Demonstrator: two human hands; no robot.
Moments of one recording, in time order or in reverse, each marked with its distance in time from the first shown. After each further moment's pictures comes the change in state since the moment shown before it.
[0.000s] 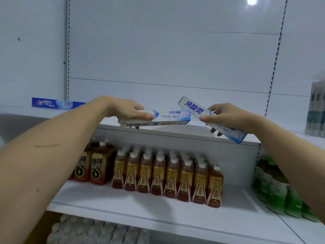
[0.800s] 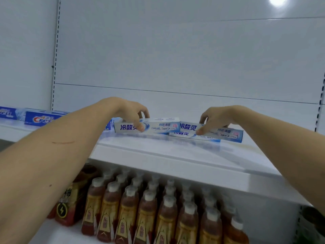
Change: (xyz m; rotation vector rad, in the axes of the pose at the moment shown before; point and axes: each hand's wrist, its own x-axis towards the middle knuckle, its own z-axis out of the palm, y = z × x) left_hand 0.214 -0.019 -0.025 0.197 0.063 -0.187; right_hand 0.244 0.065 -0.023 -0.667 -0.213 0.051
